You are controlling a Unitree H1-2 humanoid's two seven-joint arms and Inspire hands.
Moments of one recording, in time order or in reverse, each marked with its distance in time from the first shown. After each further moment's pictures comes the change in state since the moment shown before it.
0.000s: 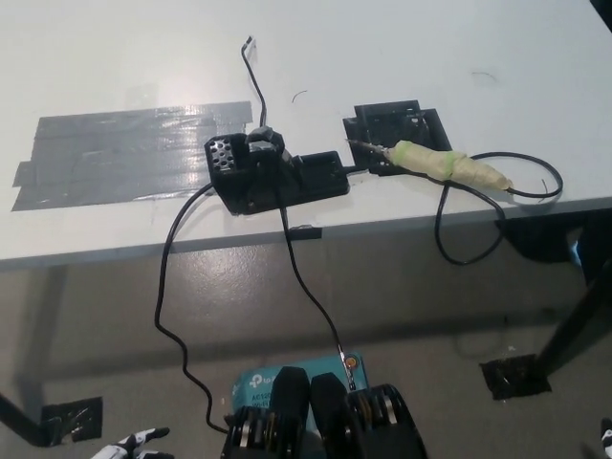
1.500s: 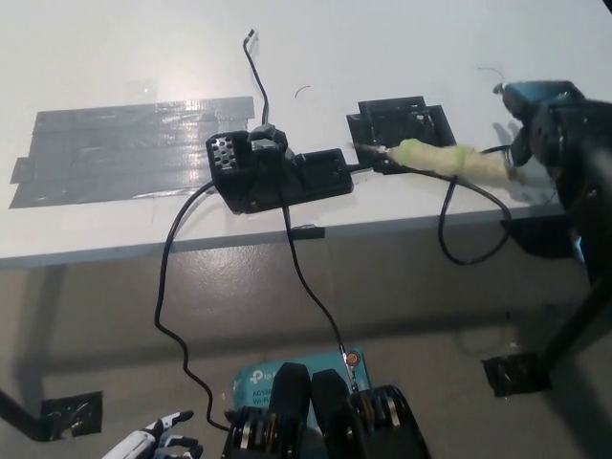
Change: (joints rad) left_arm -0.058 0.020 -0.103 -0.019 0.025 0.000 0.013; right_arm -1.178 -0.238 0.835 0.713 -0.628 0.193 0.175
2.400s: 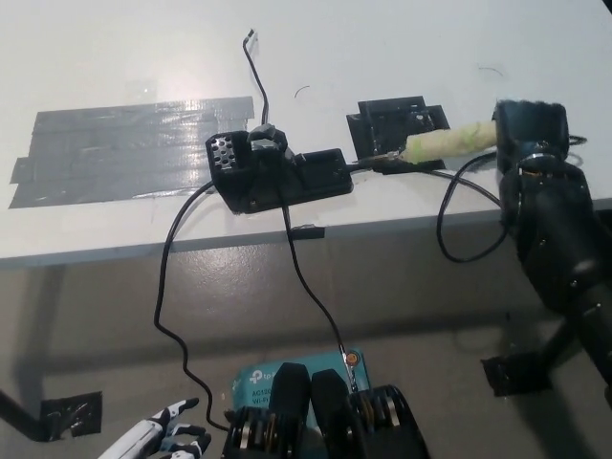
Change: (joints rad) left_arm -0.029 0.001 -0.024 0.002 -0.017 0.000 0.025; right_arm 0.085 0.164 -0.113 0.308 -0.094 -0.008 -0.518
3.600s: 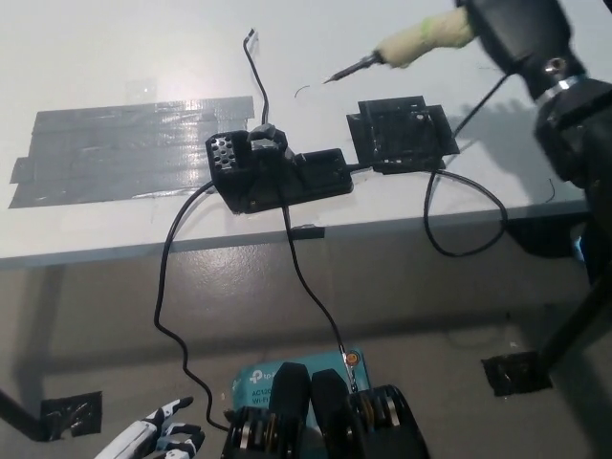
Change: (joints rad) left_arm 0.014 0.005 0.008 0.000 -0.045 0.000 0.039; right_arm -0.148 -0.180 0.213 0.022 -0.004 -0.458 -0.626
